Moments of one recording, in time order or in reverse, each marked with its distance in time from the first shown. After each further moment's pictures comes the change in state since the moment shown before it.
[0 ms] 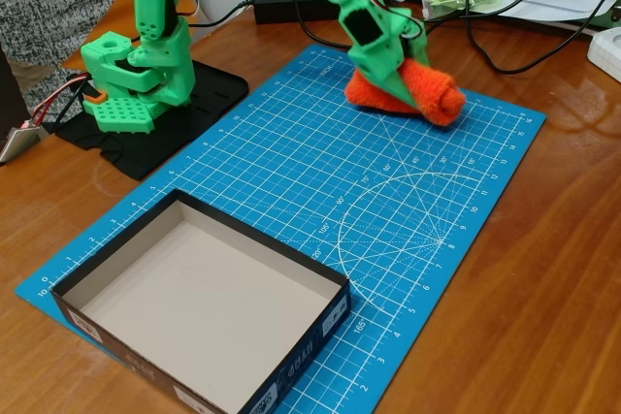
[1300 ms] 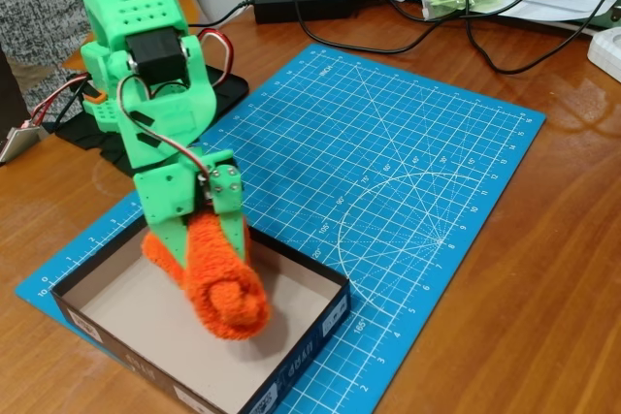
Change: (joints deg) arm 57.2 -7.4 -9.3 5.4 -52.6
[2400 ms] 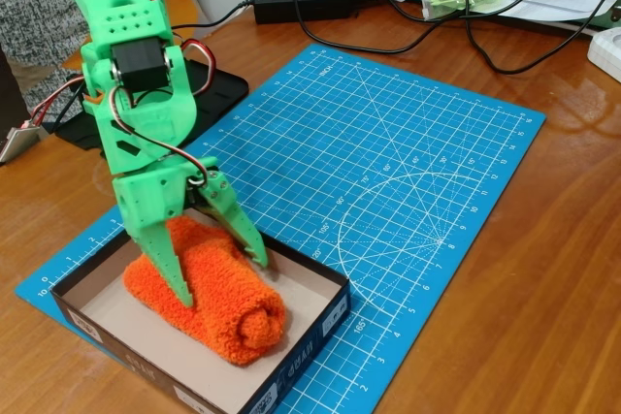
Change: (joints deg) arm 3.9 3.9 8.9 -6.4 -16.6
